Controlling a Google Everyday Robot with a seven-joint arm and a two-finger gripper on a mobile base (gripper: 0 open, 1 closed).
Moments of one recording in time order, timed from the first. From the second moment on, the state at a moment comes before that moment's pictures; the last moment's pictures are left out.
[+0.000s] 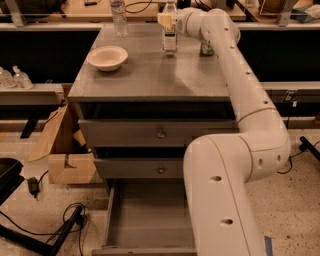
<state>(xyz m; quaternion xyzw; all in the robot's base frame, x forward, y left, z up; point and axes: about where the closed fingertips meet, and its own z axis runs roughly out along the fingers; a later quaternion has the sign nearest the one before) 0.977 -0.064 0.969 -0.21 0.70 0.17 0.66</state>
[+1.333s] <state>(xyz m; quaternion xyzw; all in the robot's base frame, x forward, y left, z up) 0.757 -0.177 1.172 -0.21 0.59 0.12 0.77</state>
